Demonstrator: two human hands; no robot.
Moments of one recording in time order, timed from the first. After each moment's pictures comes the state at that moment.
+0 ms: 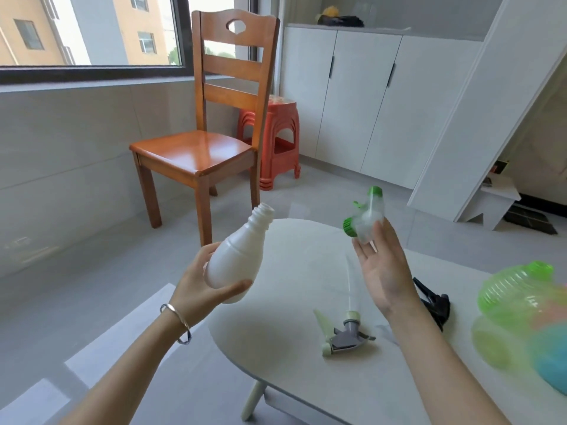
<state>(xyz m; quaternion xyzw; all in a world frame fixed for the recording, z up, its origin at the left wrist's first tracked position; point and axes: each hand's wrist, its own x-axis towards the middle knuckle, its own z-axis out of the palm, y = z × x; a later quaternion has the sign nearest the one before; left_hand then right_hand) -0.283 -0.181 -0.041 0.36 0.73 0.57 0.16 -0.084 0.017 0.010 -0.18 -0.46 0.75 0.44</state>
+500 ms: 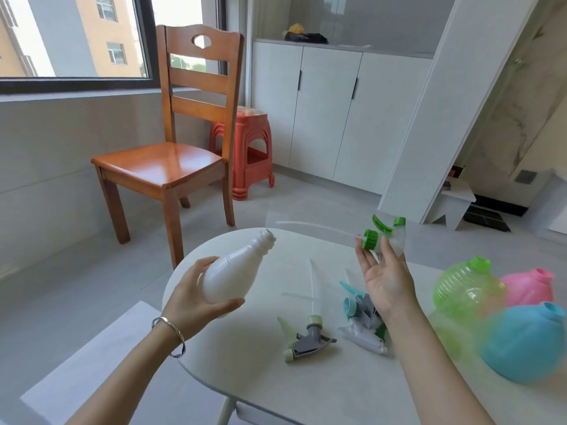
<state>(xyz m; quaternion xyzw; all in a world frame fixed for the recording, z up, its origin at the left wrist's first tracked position) -0.254 -0.147 -0.044 0.41 0.74 0.52 0.13 -0.031 0.053 0.013 -0.21 -0.27 0.78 0.53</state>
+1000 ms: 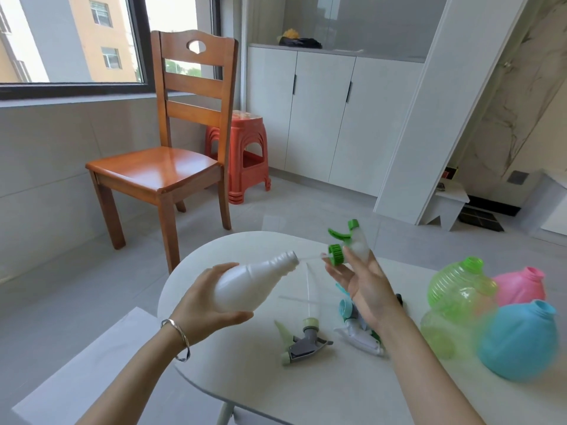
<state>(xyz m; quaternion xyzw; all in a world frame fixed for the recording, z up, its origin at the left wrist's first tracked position) -0.248 -0.137 -0.042 0.49 0.74 0.44 0.13 -0.033 0.040 0.005 -0.24 -0.45 0.77 0.39</state>
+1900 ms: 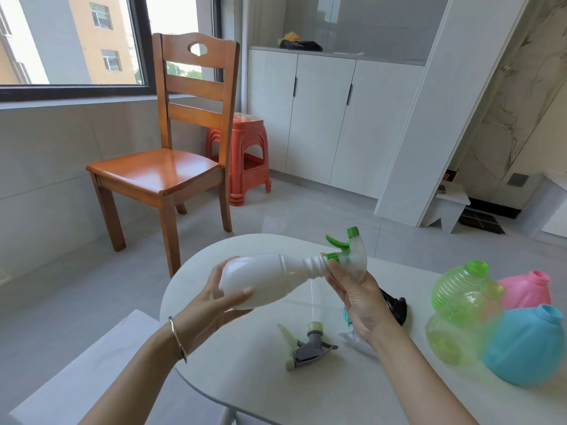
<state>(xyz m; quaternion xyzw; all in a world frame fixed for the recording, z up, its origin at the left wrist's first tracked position) -0.238 -0.135 -0.022 0.32 0.53 0.62 0.49 -0.042 0.025 -0.010 -0.26 -0.51 0.72 0.39</state>
